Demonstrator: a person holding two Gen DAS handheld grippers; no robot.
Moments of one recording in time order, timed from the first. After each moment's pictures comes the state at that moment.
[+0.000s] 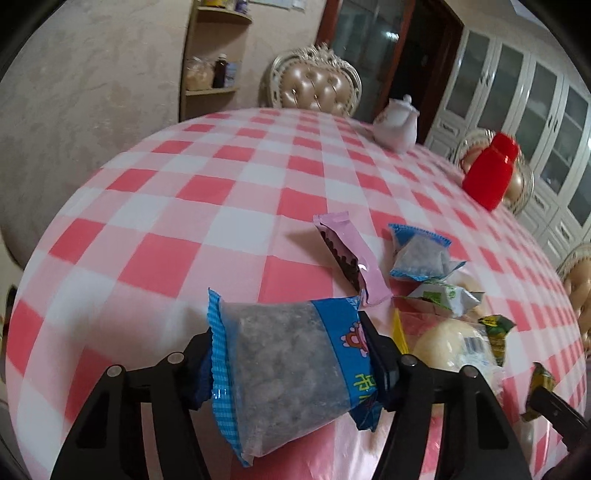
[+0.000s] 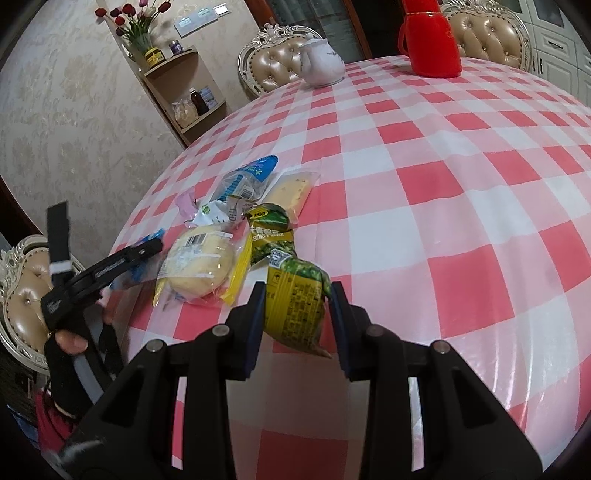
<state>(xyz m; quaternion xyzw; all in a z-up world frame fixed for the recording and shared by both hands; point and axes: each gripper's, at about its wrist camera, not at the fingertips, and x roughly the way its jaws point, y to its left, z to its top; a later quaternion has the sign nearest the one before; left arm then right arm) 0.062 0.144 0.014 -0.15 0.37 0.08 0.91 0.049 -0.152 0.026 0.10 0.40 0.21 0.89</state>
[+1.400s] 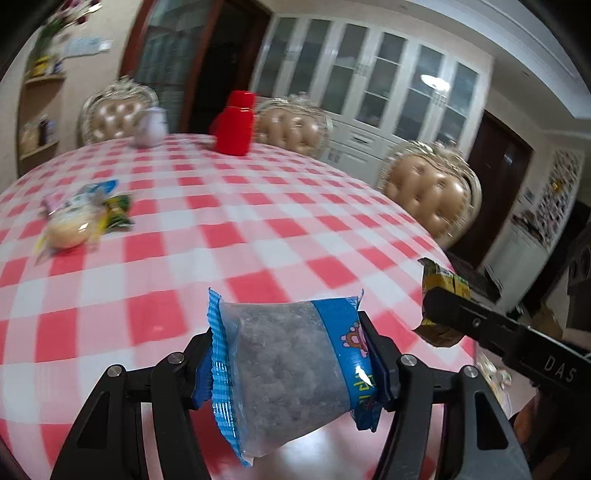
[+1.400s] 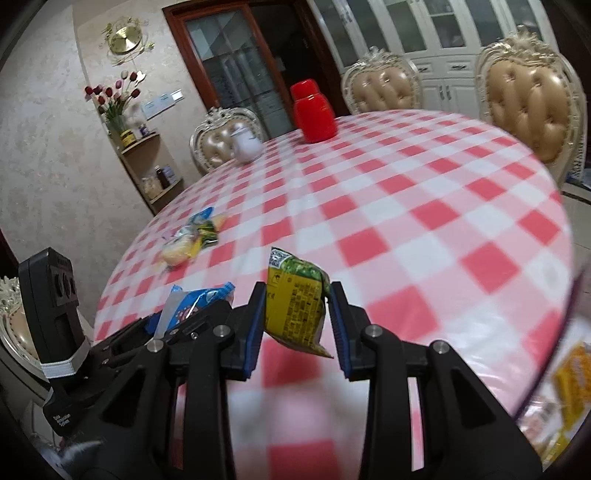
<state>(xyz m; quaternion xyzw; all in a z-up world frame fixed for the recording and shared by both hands) -0.145 -0.153 0.050 -0.05 0.32 -0.24 0.92 -0.199 -0.335 0.076 0.15 0.28 0.08 0.94</state>
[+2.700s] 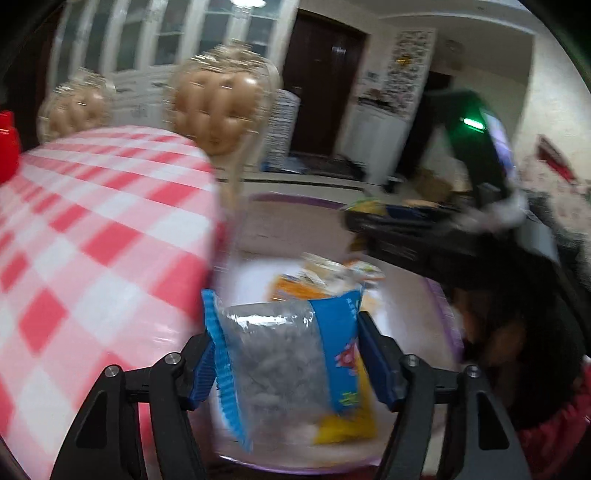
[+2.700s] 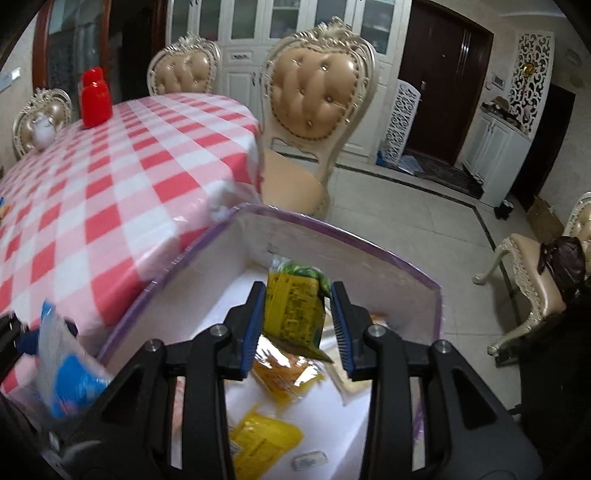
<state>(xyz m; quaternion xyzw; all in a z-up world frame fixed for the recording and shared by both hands) -0.269 -0.398 0.027 0.10 0.35 -0.55 0.75 -0.315 -0.567 0.054 0.06 0.37 -0.29 0.88</state>
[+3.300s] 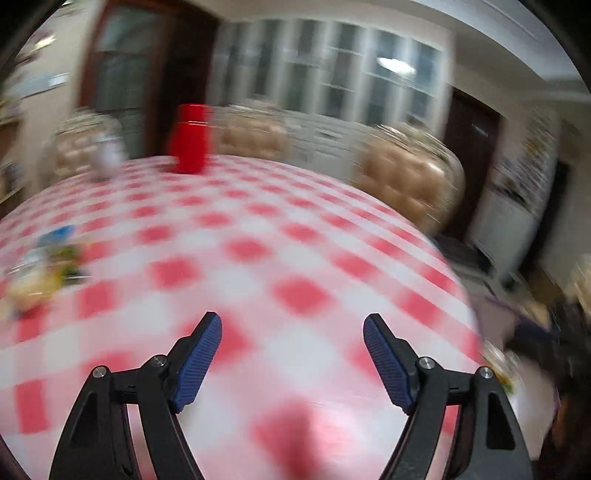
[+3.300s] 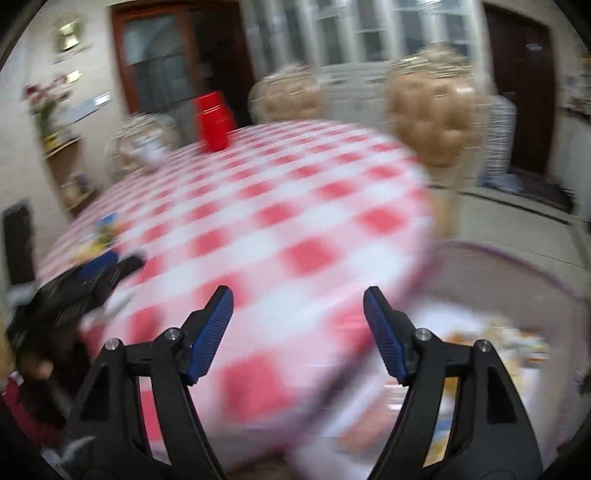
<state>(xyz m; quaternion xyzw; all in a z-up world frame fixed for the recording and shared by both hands) -0.107 -0.173 0.057 -0.01 0.28 -0.25 0.92 -0.244 -0.417 0.072 0.11 0.30 -0.06 0.94</state>
